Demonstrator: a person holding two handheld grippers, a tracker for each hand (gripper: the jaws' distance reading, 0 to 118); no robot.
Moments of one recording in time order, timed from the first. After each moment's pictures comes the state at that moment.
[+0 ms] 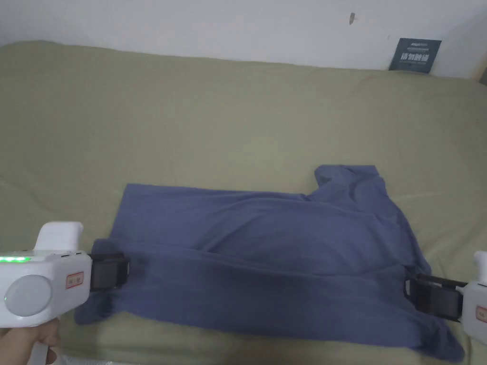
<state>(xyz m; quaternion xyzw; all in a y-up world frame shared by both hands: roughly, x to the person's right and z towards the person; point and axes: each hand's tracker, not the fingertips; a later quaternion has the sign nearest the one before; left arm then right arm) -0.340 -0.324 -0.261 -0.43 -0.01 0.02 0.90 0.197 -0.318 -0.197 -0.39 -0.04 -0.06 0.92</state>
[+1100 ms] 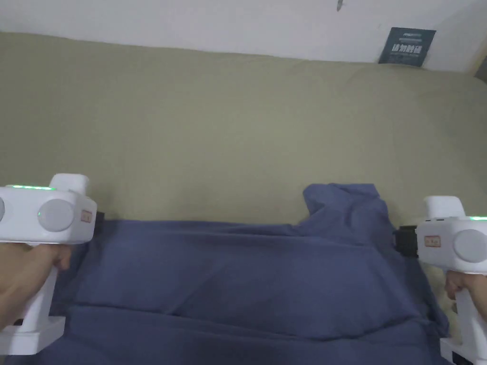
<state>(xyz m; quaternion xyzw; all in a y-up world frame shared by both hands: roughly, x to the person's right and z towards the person) -0.313 -0.381 -0.497 -0.47 -0.02 -0.03 0.88 0.236 -0.372 -0.431 -0.45 -0.08 0.02 0.89</state>
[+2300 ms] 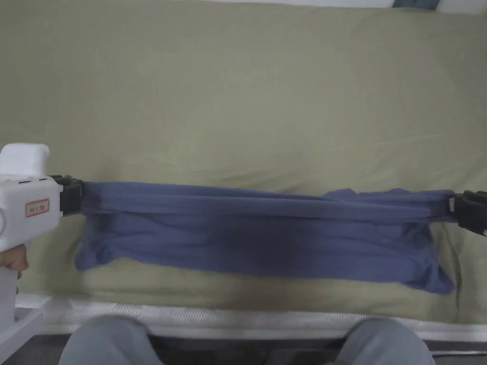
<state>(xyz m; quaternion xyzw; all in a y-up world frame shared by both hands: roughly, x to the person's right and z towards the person) -0.372 -0.310 -0.246 -0.39 -0.04 -0.01 0.92 0.233 -0.302 -0.177 -0.36 0.00 -0.03 0.93</state>
